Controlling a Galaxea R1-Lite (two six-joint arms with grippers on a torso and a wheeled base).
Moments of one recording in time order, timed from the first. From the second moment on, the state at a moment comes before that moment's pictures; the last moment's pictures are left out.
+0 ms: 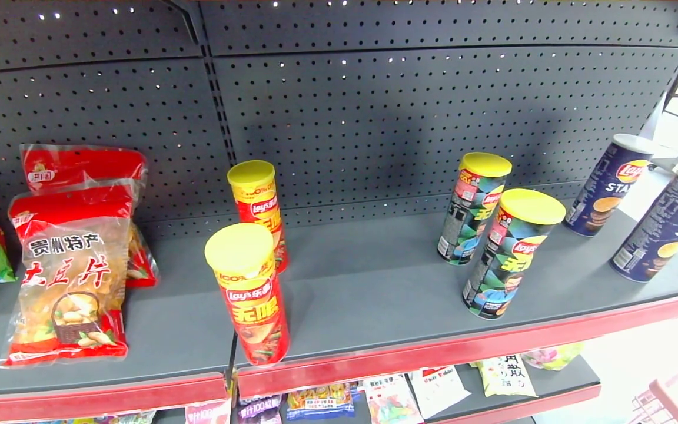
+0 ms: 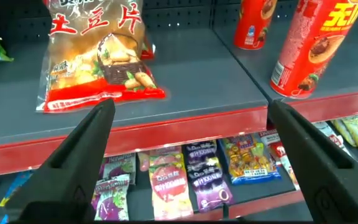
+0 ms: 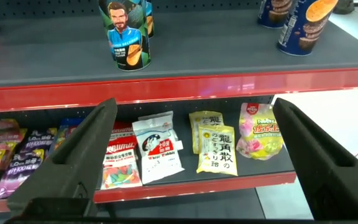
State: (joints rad) left arm 0.00 0.00 0.00 0.01 -0.06 0.00; right arm 0.00 0.00 0.00 0.00 0.04 -0.02
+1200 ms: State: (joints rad) left arm 0.00 0.00 0.00 0.01 -0.06 0.00; right arm 0.00 0.00 0.00 0.00 0.05 -0.02
